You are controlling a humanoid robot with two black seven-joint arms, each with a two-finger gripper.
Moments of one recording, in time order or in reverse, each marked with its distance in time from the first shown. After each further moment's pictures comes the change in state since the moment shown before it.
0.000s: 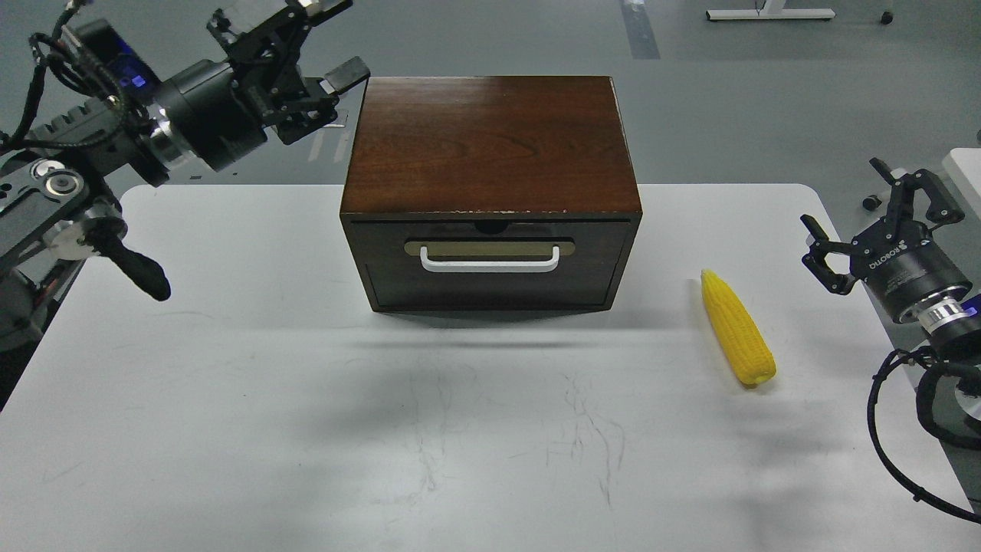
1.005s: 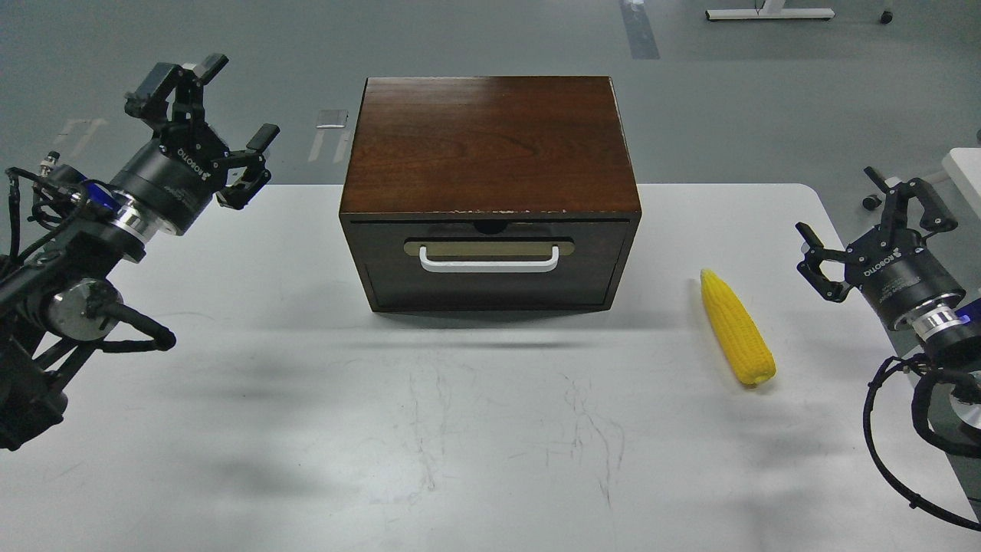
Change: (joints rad) left arm 0.292 -0.038 -0.026 0.283 -0.754 0.141 0.005; right arm -0.019 0.008 0.003 0.005 0.003 0.000 0.000
